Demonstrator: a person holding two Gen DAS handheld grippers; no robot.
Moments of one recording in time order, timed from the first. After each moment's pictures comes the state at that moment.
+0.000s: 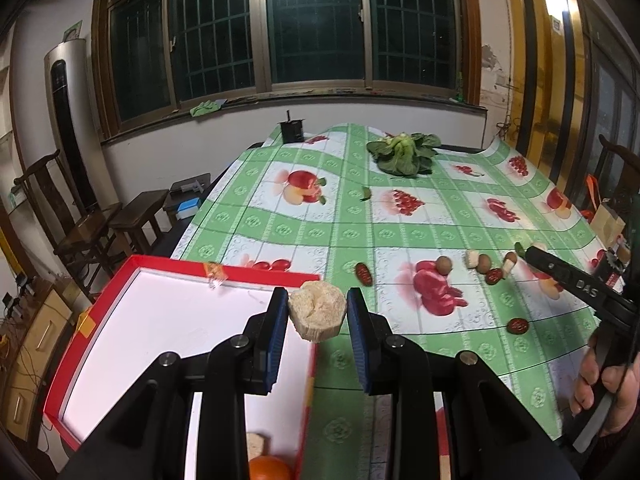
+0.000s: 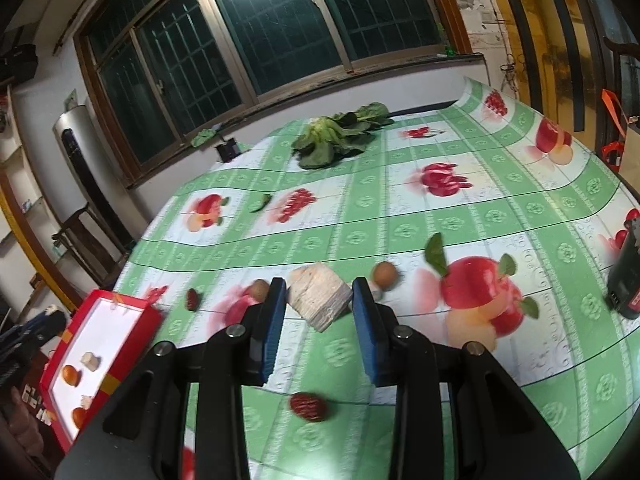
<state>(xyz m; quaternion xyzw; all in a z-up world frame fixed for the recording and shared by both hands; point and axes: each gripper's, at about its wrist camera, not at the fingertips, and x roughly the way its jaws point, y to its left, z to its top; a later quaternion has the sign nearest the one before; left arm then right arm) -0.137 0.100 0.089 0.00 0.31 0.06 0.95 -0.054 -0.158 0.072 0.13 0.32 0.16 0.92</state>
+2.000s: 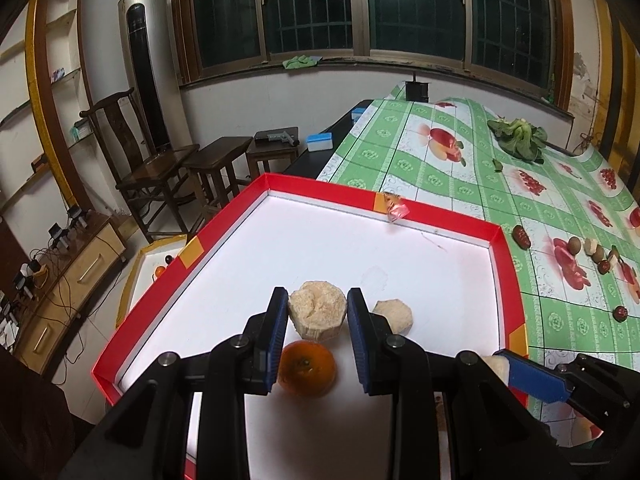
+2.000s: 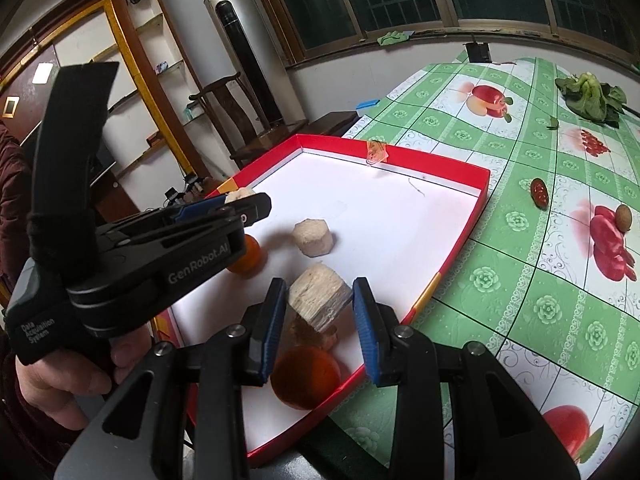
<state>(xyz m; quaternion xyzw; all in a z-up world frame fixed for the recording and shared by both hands) -0.162 0.223 0.045 -0.04 0.35 0.19 0.91 -0.147 0.088 0.048 0.01 0.39 0.43 0.81</state>
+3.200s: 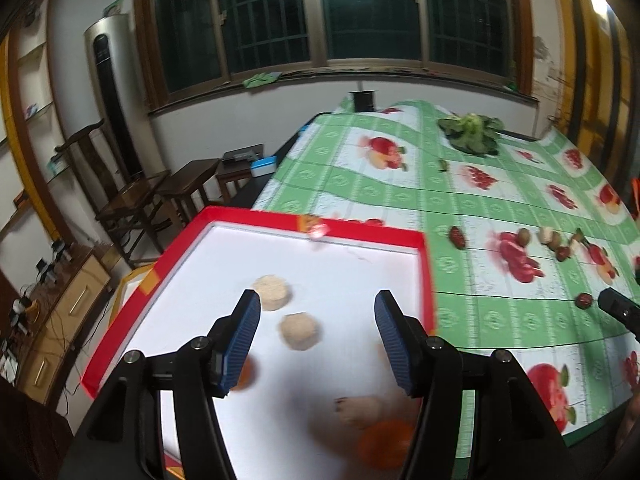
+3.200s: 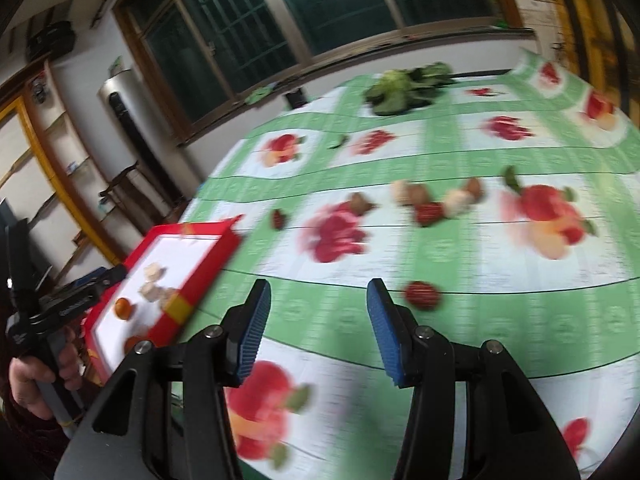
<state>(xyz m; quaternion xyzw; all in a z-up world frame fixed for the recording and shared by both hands) -0.157 0.157 0.071 0.01 0.34 0.14 0.93 -0.113 -0.127 0.060 0.12 0.37 0.24 0.89</state>
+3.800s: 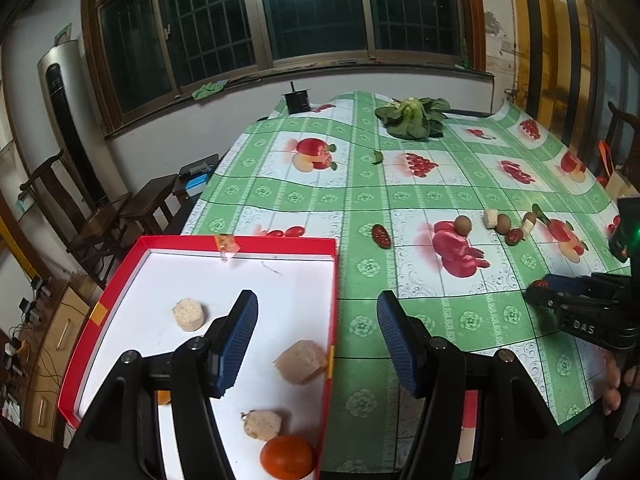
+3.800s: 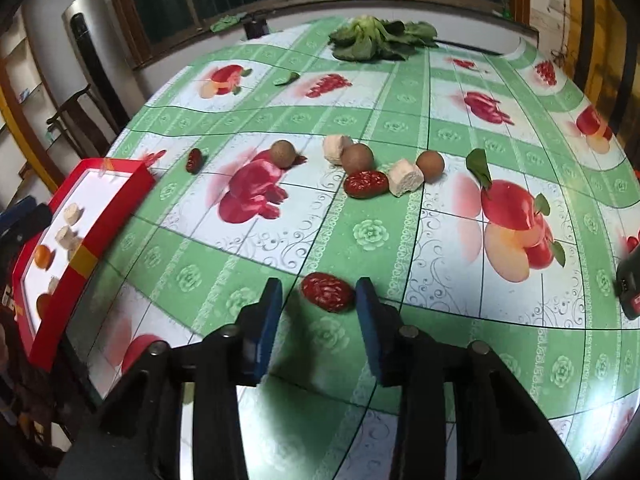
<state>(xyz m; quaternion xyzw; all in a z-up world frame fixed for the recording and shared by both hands) -0.137 0.100 0.074 0.04 0.36 0.07 0.93 -0.068 -0.119 0.034 -0.01 0.47 0.19 0.86</state>
